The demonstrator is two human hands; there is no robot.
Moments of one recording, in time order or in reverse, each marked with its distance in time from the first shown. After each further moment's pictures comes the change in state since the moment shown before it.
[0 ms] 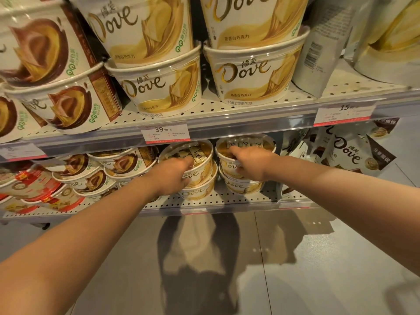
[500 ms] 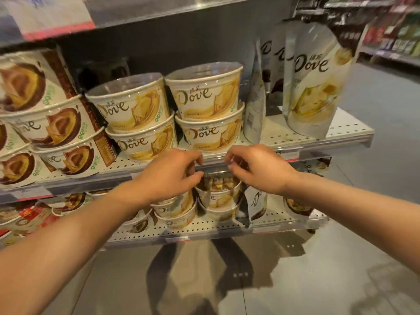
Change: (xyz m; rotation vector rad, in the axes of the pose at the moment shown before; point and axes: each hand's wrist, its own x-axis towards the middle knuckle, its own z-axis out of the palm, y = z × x) left_hand -0.056 0.117 -0.132 -0.089 0.352 0.271; right_hand -0.127 0.012 -0.107 0.185 0.496 -0.170
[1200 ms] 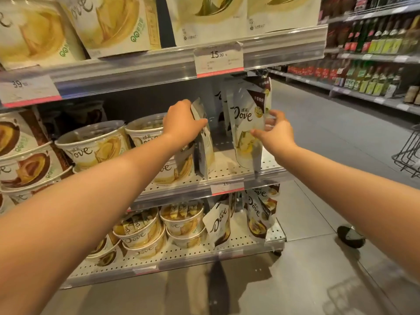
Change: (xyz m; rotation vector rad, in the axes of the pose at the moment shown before) left_hand 0.149 0.110 -0.056 -0.233 0.469 -0.342; right_hand -0.001 0.087 -0.133 0.675 0.591 0.622
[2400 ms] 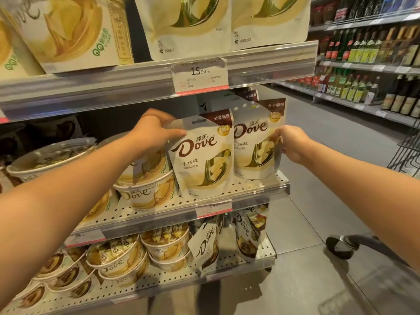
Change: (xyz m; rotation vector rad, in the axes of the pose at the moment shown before) left_hand 0.045 -0.018 -0.006 -0.138 -0.164 -0.081; right_hand 0.083 0.019 -0.052 0.104 -0.048 0.235
